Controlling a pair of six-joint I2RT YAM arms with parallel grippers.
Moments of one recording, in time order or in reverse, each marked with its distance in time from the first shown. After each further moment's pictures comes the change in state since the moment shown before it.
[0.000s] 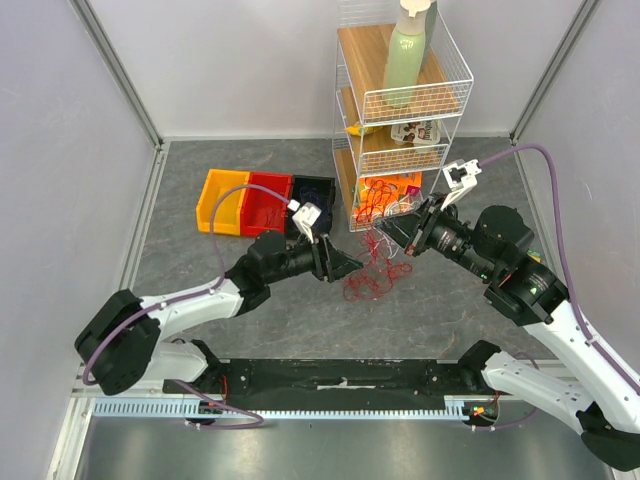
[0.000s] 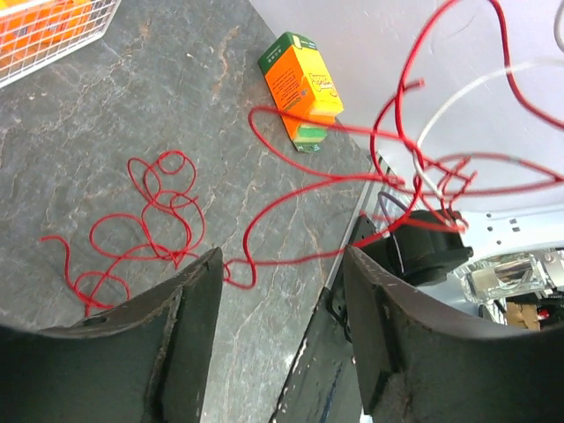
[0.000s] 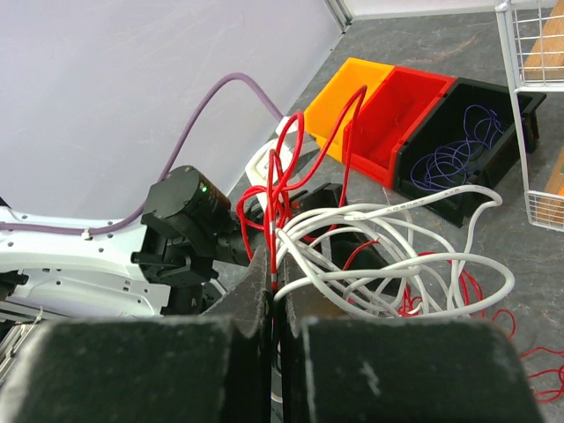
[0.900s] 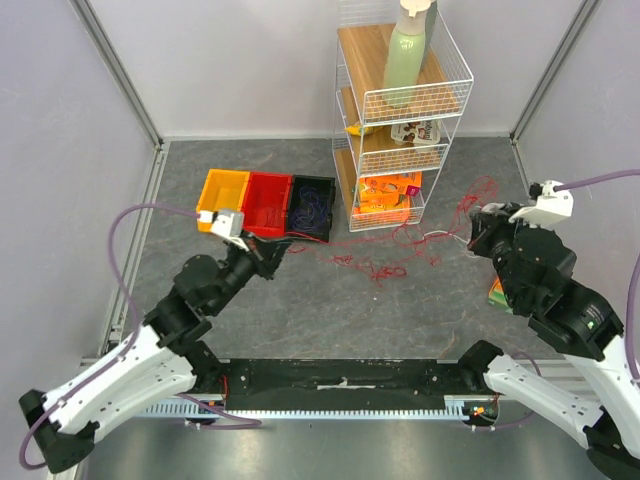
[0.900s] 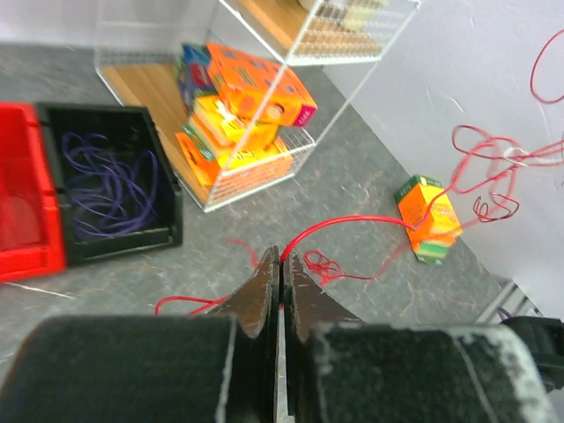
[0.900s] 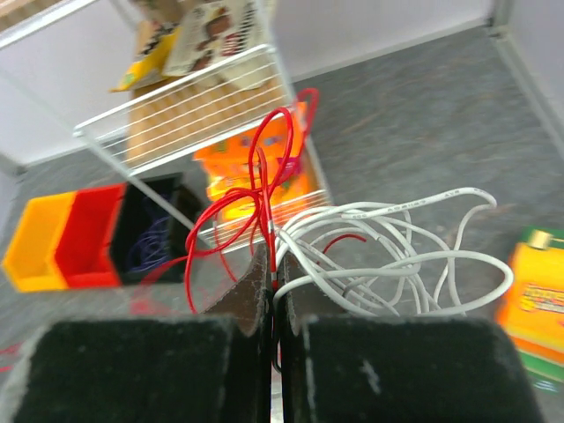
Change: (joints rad) left arm -0.019 -0.608 0.034 -0.558 -0.531 0.220; right arm 0.002 -0.131 0.111 -0.409 0.806 -0.118
